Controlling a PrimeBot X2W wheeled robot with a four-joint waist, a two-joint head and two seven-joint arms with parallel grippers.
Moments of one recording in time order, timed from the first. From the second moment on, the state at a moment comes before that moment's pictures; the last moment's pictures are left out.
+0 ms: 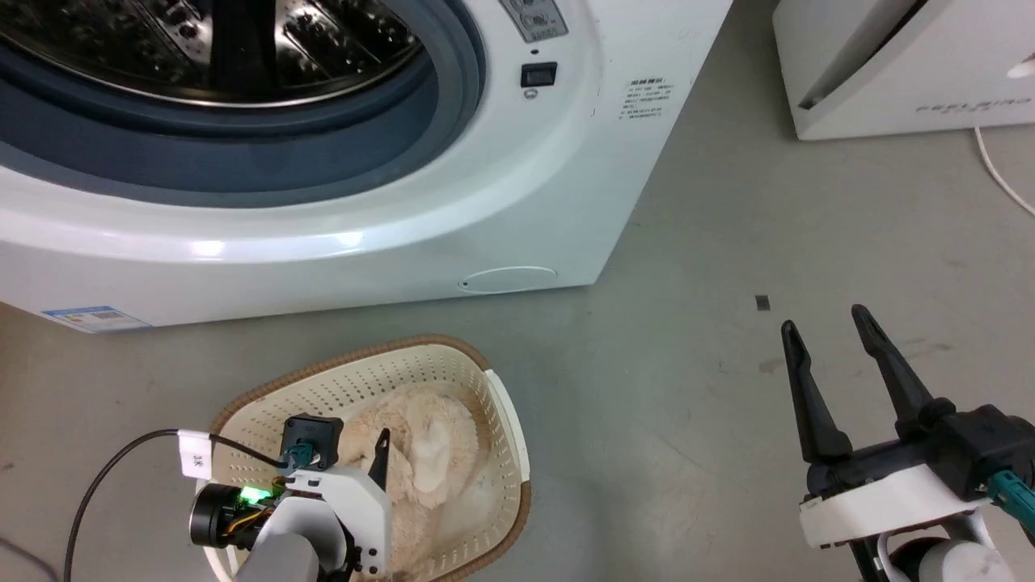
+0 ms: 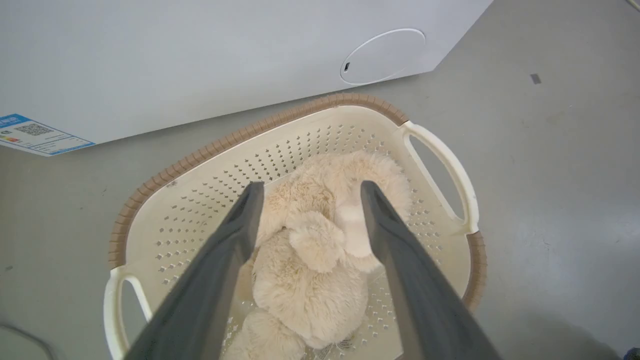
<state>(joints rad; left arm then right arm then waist) -0.33 0.11 -0.14 0.72 -0.09 -0.04 -0.08 -0.07 -0.05 0.00 -0.08 0.06 0.13 -0.14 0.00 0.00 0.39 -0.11</state>
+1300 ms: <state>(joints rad) -0.63 0.21 -0.32 1.14 -0.11 -0.03 -0.05 -0.16 -0.05 0.00 -0.12 0.10 0.13 -0.23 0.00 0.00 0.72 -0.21</state>
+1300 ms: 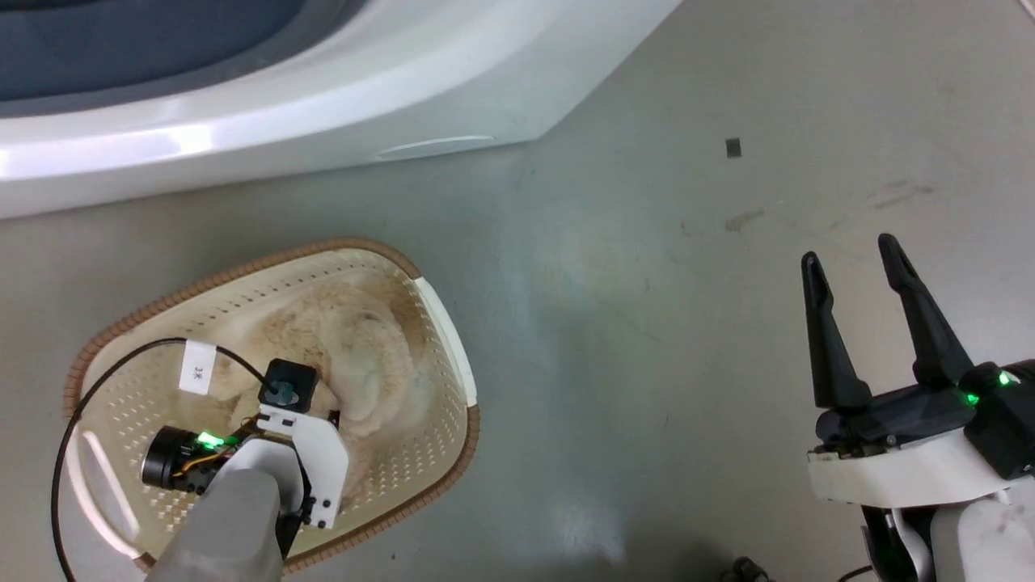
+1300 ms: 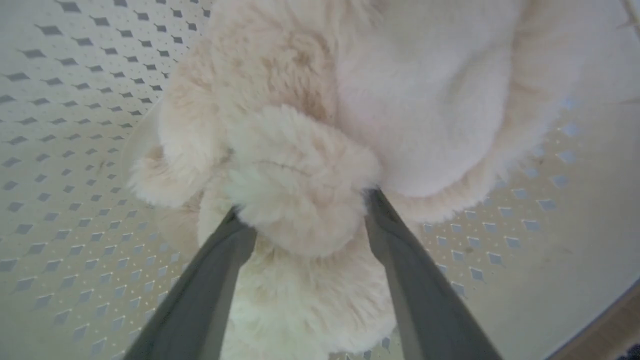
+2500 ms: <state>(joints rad) -0.63 0.19 -0.37 1.29 -0.21 -0.06 -0.22 -0.19 -0.05 0.01 -0.08 0.13 0.13 -0.25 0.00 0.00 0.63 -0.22</state>
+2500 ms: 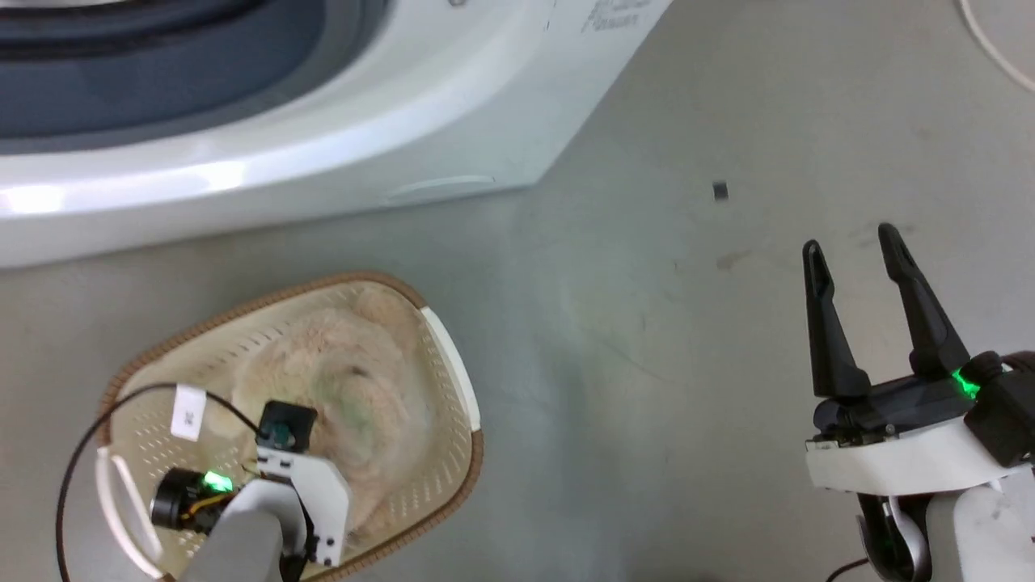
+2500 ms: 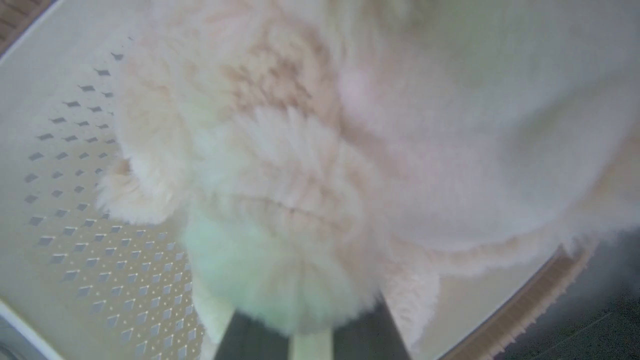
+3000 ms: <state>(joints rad) -0.41 0.19 -0.36 0.93 -0.21 -0.02 -0.26 -0.10 -0.05 -0.01 -0.04 0.12 0.13 -0.26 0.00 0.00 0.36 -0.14</state>
